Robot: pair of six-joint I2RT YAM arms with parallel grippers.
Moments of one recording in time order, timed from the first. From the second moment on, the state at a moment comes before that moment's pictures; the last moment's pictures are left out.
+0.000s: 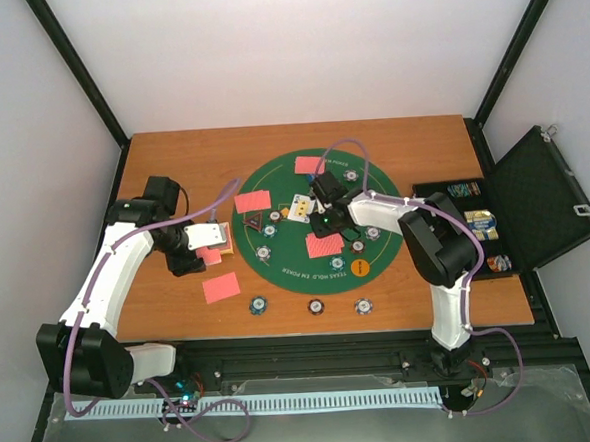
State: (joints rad) left arm -0.14 1.26 1.14 -1.25 0.19 1.12; right arm 0.59 1.97 1.28 -0.43 -0.01 0.24
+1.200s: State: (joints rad) left arm -0.14 1.26 1.14 -1.25 0.21 1.12; right arm 0.71 1.72 1.08 -0.26 -0.19 0.57
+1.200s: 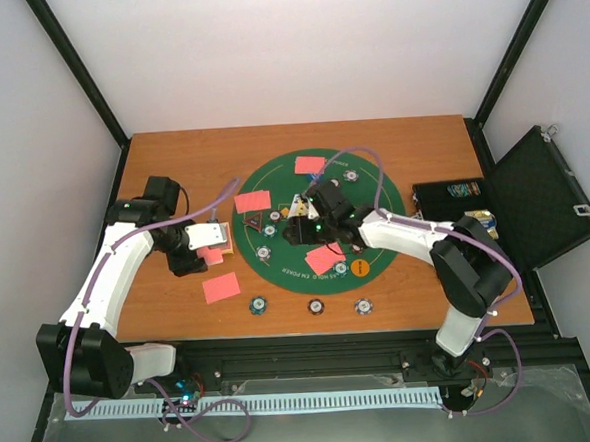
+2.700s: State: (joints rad) left arm -0.14 1.26 1.15 -1.26 0.23 1.12; right arm 0.96 2.10 1.29 0.59 -0.78 1.29
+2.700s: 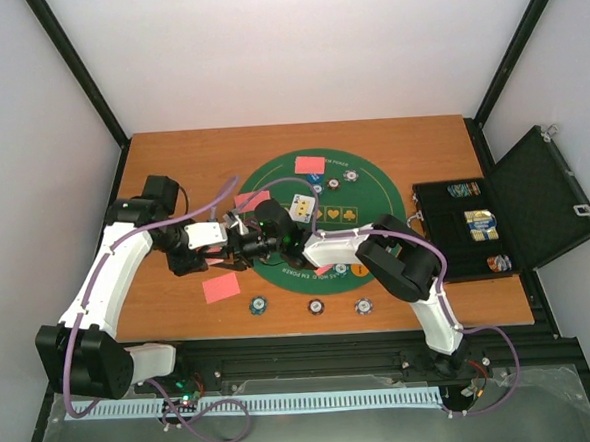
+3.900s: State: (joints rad) left arm -0.14 1.26 1.15 -1.25 0.20 1.12; right arm 0.84 1.85 1.04 0.51 -0.75 1.22
